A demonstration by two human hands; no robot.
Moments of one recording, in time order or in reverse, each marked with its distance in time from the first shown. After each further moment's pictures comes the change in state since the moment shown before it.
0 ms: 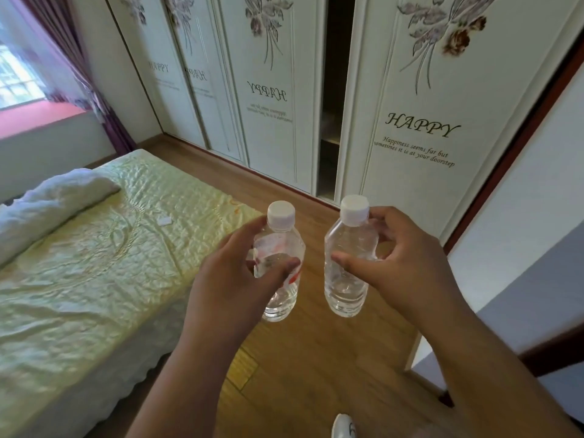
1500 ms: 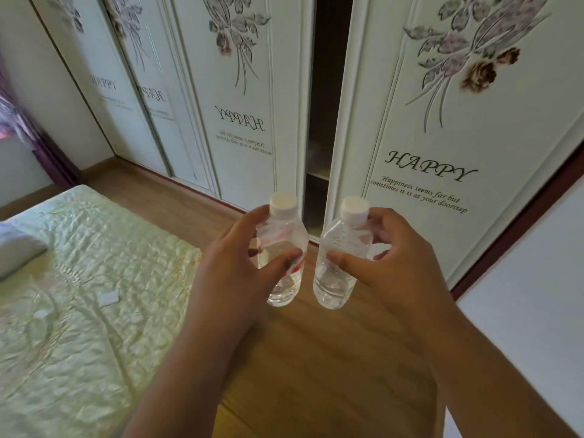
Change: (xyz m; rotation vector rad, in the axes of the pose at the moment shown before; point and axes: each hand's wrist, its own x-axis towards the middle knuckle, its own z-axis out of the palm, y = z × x) left_hand 0.403 -0.062 0.075 -0.016 -0.064 0.100; right_hand 0.377 0.026 0.090 0.038 0.126 0.080
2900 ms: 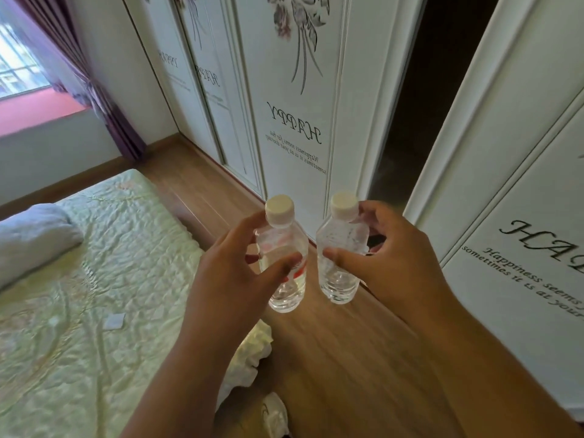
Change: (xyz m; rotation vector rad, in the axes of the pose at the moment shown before) left_hand 0.364 -0.086 0.116 0.100 0.173 -0.183; right_hand 0.440 0.061 0.118 0.048 -0.331 -0.117
